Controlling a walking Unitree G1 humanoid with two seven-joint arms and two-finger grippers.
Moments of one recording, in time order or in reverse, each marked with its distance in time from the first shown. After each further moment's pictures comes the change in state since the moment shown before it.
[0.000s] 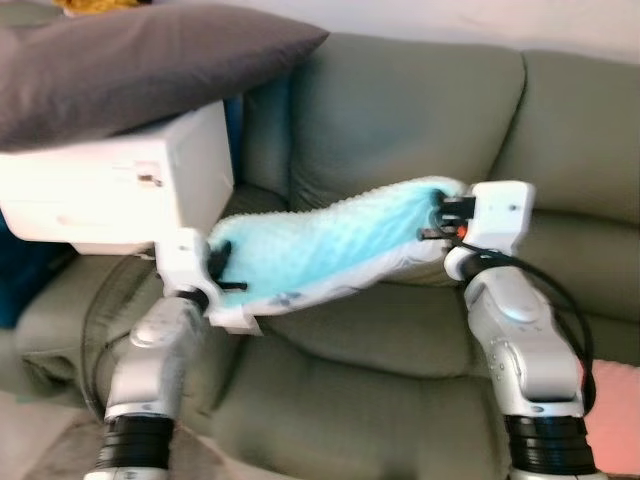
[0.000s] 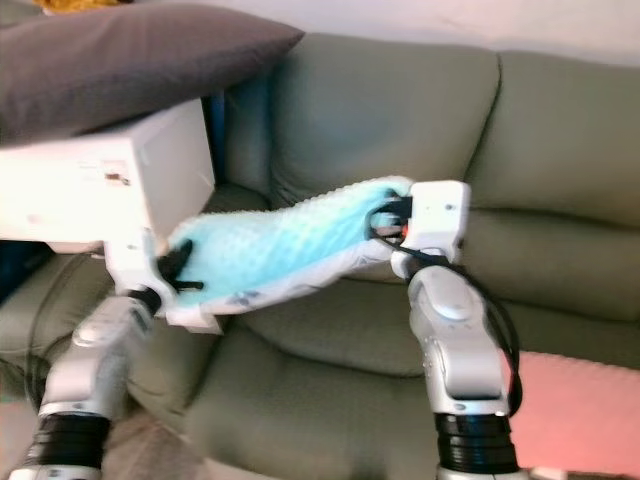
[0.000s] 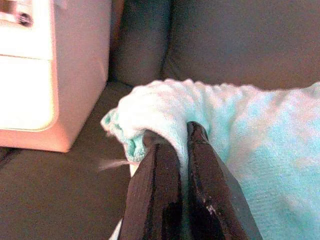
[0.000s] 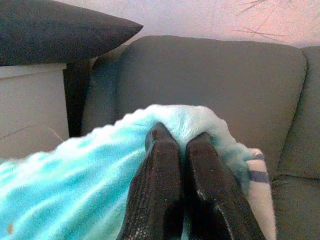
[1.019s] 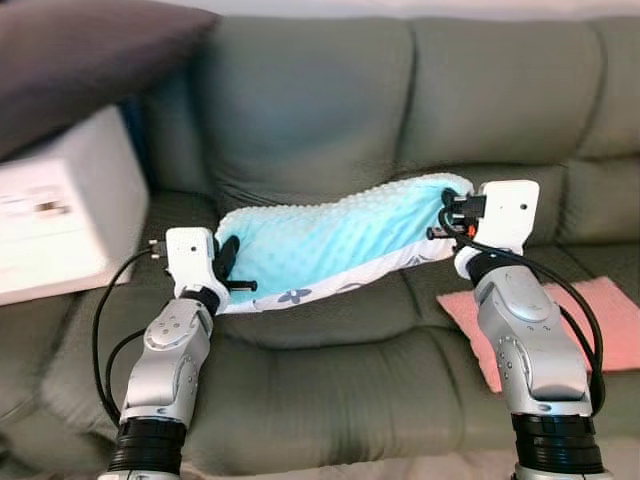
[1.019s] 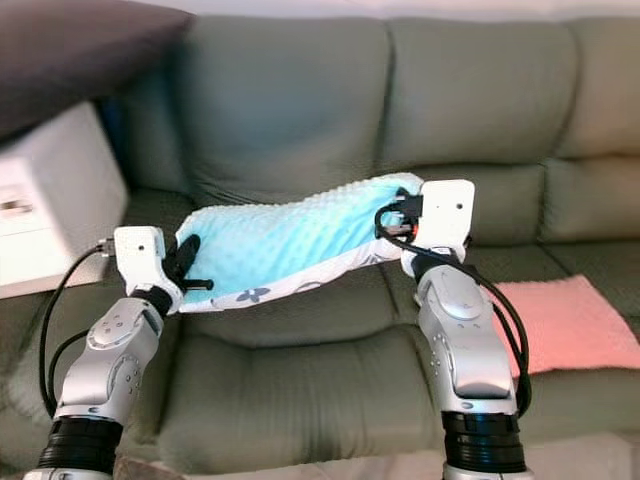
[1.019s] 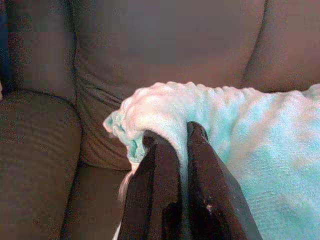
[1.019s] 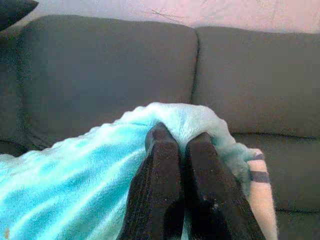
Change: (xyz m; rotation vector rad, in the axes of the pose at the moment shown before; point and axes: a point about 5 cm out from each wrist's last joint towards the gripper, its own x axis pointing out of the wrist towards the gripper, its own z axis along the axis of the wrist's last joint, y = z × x) left arm 0.000 -0.011 -0.002 0.044 -0.059 0.002; right arm -0.001 -0.010 -0.001 -0.014 0.006 -0.032
